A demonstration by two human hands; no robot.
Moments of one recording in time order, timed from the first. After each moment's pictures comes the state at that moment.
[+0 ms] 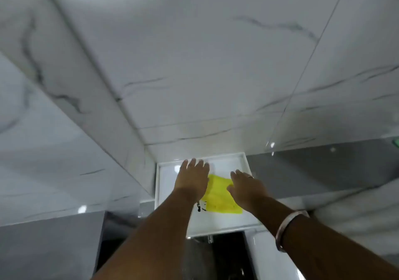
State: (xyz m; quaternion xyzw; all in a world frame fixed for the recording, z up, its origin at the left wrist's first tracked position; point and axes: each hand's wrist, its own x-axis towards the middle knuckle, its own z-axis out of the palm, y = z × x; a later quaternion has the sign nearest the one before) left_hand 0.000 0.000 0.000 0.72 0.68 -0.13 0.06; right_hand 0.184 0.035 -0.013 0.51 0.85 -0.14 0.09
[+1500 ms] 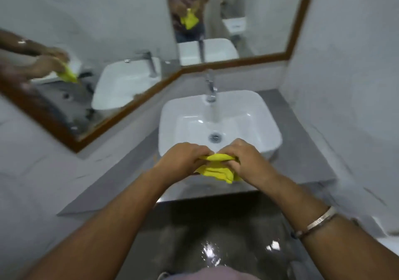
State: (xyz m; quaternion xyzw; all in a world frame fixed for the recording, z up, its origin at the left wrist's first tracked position) left_hand -0.011 -0.598 0.130 0.14 0.98 0.16 0.02; right_hand -0.066 -0.386 0.119 -0.34 0.87 -0.34 0.10
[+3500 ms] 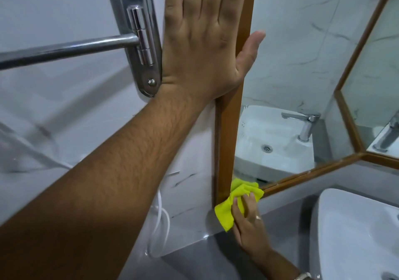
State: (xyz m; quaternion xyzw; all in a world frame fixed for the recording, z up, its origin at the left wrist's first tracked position) left_hand 0.018 -1.029 0.403 -0.23 0.73 -0.32 -0.56; right_hand -0.058 -0.873 0.002 -0.58 0.74 -0.31 -0.12
